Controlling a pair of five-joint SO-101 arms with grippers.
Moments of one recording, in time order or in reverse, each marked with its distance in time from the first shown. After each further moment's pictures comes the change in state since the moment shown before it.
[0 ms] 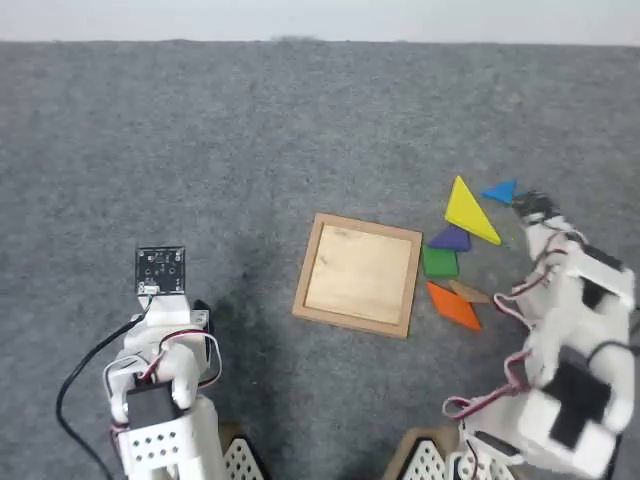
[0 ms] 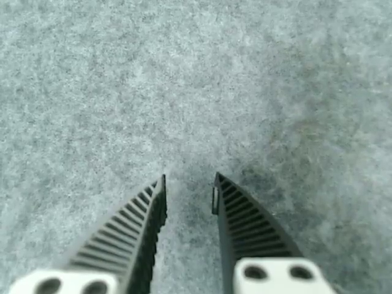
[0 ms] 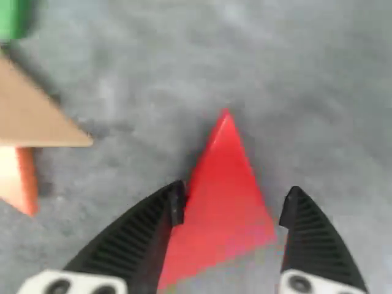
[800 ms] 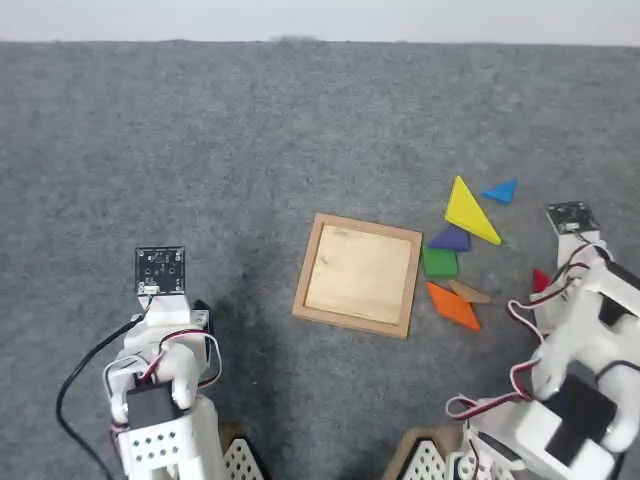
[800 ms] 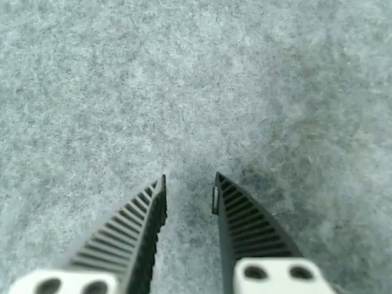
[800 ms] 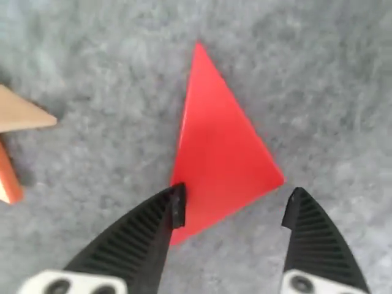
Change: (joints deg) left arm 0.0 0.0 0.0 0.0 0.0; right arm 5.5 2.9 2.4 -1.8 -2.9
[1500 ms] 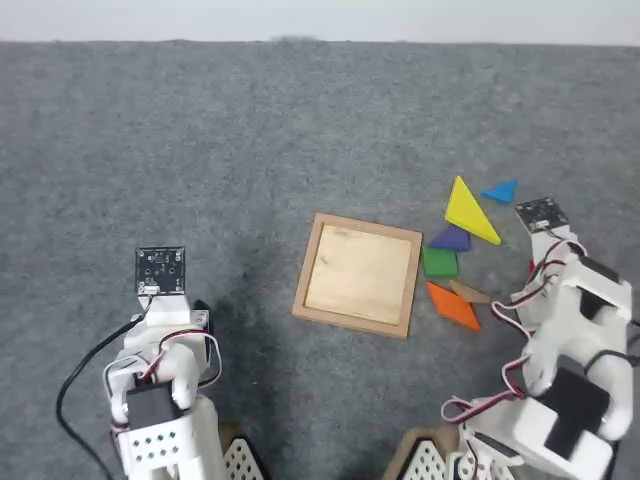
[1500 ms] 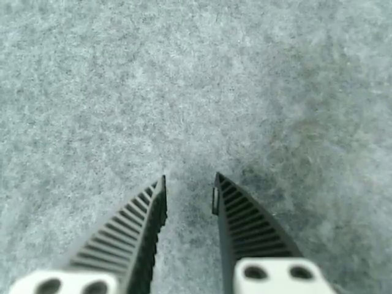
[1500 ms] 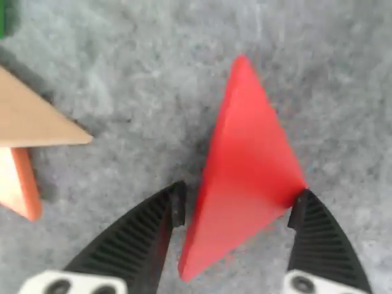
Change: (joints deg) left arm 0.0 0.0 0.0 0.0 0.0; right arm -5.8 0.6 2.8 -2.9 2.3
